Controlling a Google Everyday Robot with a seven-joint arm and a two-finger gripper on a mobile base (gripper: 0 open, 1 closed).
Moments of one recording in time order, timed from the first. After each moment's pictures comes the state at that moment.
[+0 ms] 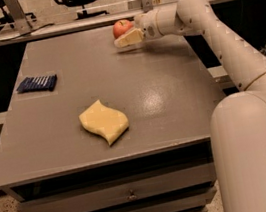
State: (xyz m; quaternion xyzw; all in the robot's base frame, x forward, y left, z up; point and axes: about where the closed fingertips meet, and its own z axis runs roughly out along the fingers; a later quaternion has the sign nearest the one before) arm 0.866 -0.039 0.856 -0.40 0.70 0.24 0.54
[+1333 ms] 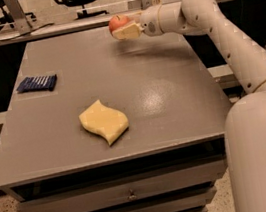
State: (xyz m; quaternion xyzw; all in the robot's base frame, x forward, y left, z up) arm 0.841 -0.027 0.889 -0.39 0.68 0.29 0.55
